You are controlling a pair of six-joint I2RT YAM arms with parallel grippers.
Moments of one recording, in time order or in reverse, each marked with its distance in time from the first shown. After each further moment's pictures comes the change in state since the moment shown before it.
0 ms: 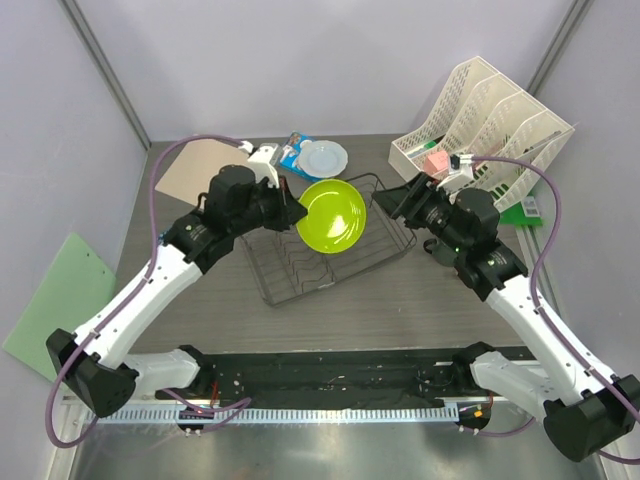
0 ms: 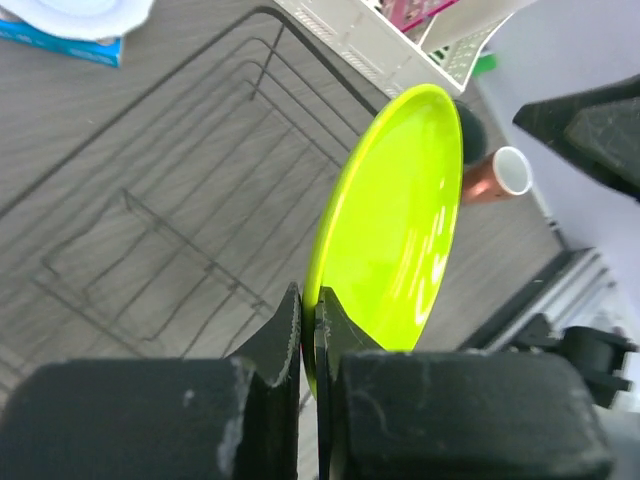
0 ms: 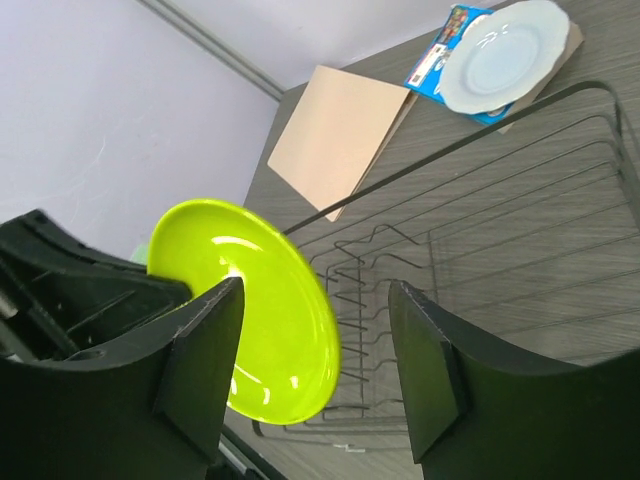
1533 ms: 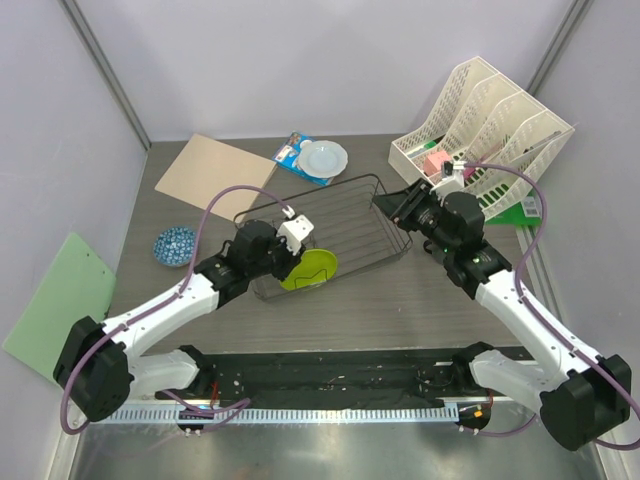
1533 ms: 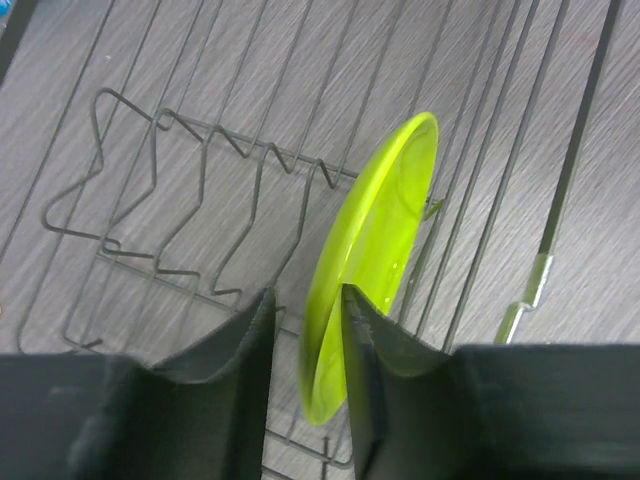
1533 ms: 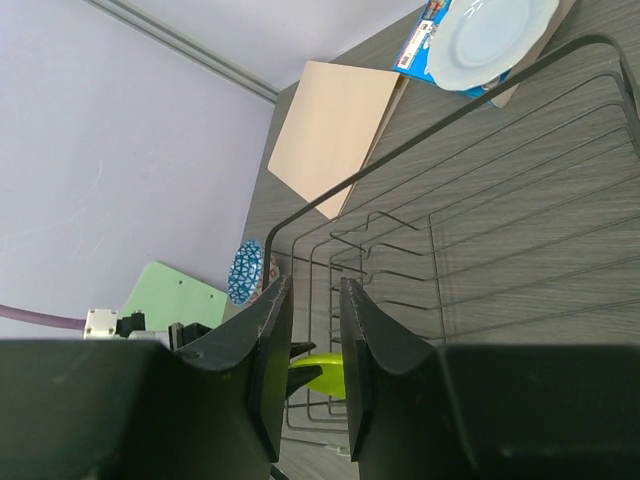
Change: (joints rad) left arm -0.041 -0.034 -0.530 0.326 0.013 0.585; right arm -0.001 0.061 -0.094 0.135 0.015 0.111
